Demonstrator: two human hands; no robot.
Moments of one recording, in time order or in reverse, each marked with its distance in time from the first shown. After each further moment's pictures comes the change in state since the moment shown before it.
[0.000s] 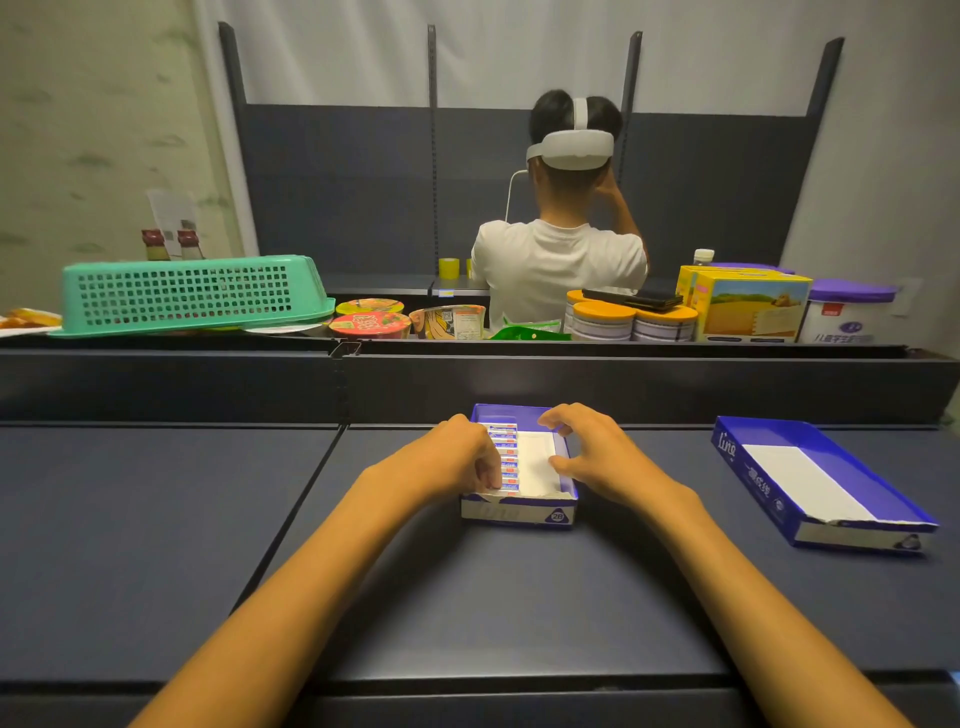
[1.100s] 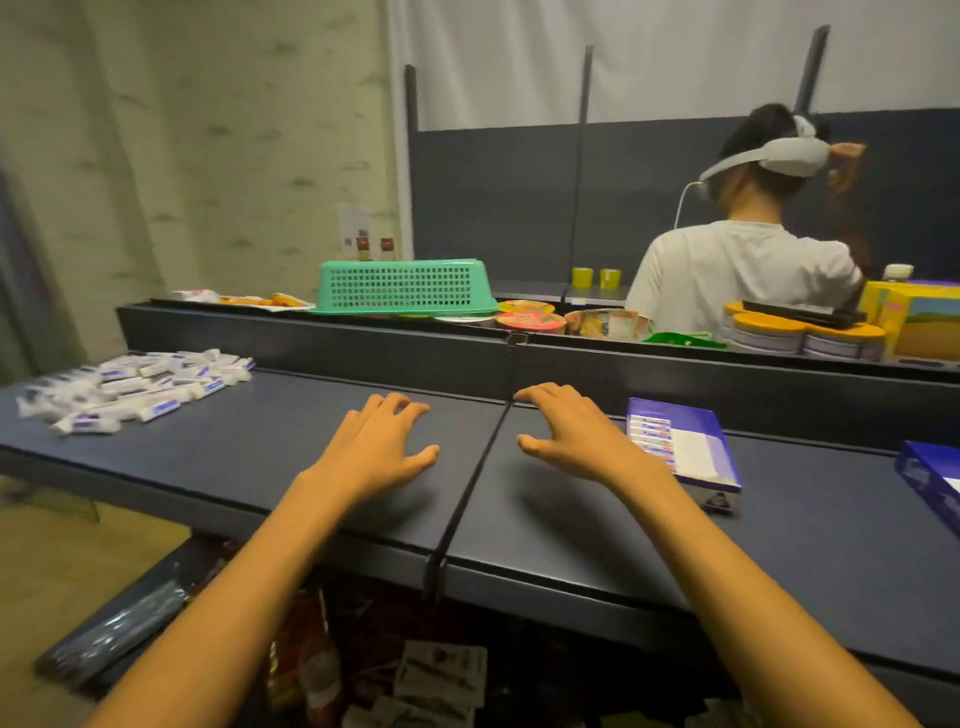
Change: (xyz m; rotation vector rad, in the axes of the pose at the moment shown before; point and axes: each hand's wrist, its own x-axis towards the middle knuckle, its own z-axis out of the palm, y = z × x) left_hand -0.229 -0.115 -0.019 0.305 0.353 -0.545; right_hand -0.018 -0.203 0.060 -0.196 -0.092 -0.419
